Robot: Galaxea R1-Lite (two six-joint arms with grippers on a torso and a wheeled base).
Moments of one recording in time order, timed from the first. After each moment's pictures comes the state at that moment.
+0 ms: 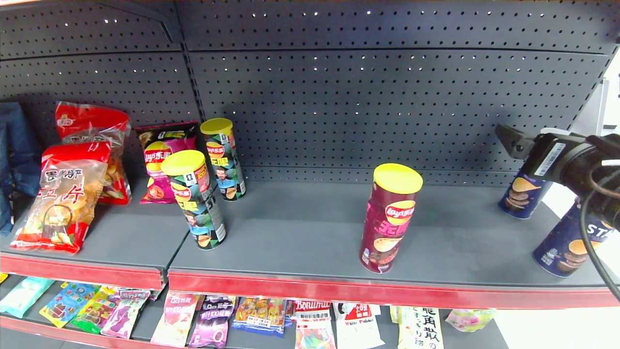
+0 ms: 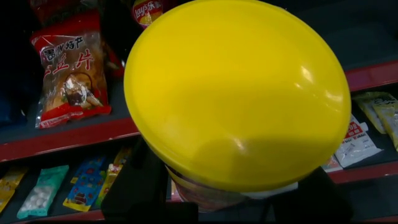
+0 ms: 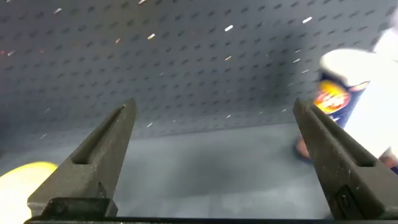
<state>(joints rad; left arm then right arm) 0.04 0.12 -0.25 0.17 -0.15 0.23 0.43 1.32 -0.63 -0.75 -0.59 0.03</state>
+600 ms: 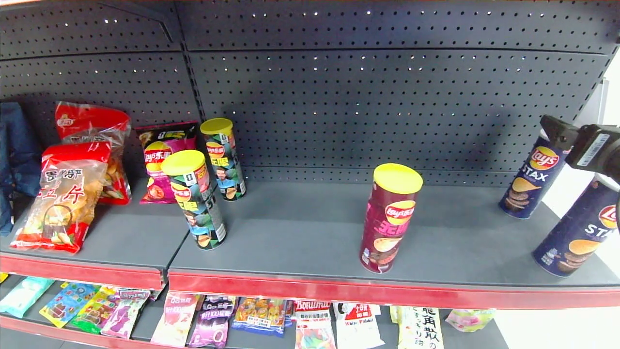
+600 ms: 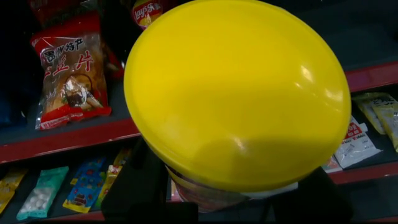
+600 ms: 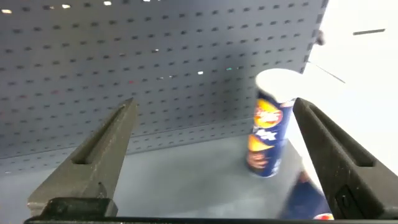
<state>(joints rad) 0.04 0.12 -0.25 0.17 -0.16 0.23 0.21 1.27 -0.63 -0.75 -0.47 -0.03</state>
